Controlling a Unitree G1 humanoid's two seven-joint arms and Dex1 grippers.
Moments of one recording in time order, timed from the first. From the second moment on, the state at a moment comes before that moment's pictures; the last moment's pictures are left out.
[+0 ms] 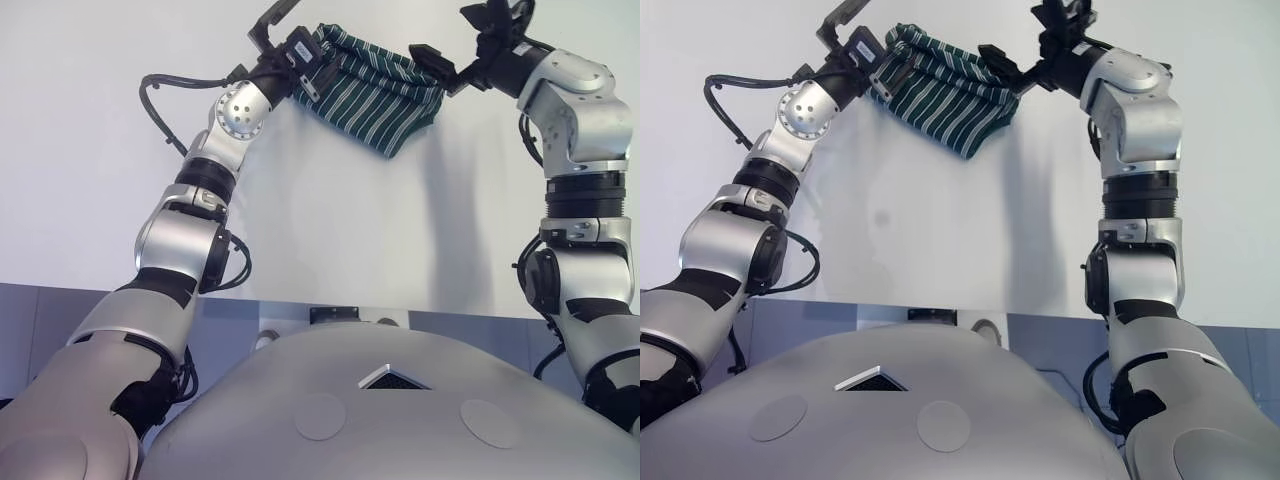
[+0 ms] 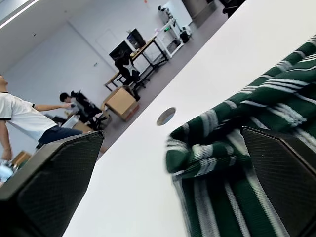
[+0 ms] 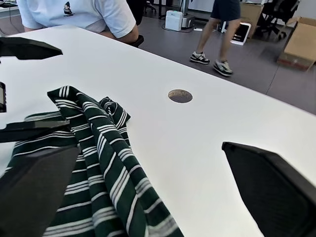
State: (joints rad) left arm -0.71 0.20 -0.24 1.06 0.34 -0.60 -0.23; right arm -0.57 -0.38 0.09 0.28 0.16 0.43 0.68
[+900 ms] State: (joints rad) left arm -0.77 0.23 -0.55 1.12 0.60 -0.58 -0.03; right arm -0.82 -0.19 0.16 1.11 -0.16 -0.12 0.21
